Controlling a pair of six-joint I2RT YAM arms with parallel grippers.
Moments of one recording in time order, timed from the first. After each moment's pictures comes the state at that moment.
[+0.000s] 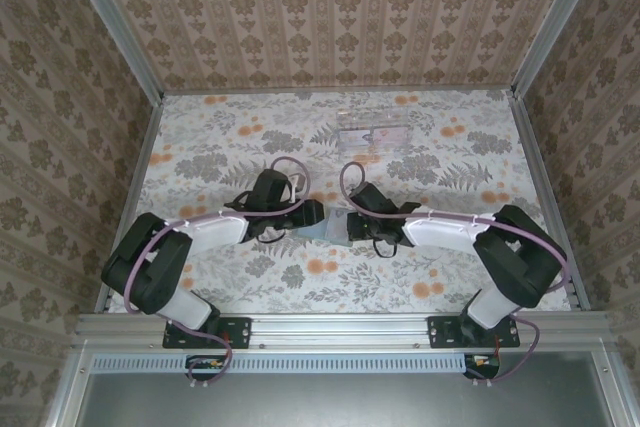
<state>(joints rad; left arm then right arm) -0.61 1.51 0.64 0.07 0.41 -0.67 0.75 1.59 0.79 -0.19 0.06 0.65</state>
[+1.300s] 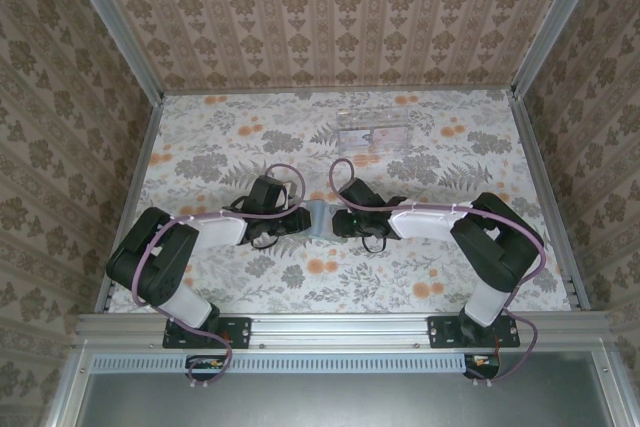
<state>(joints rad) -0.58 1.56 0.59 0.08 0.37 -0.64 0.75 1.72 0.87 -0.15 -0.03 0.68</state>
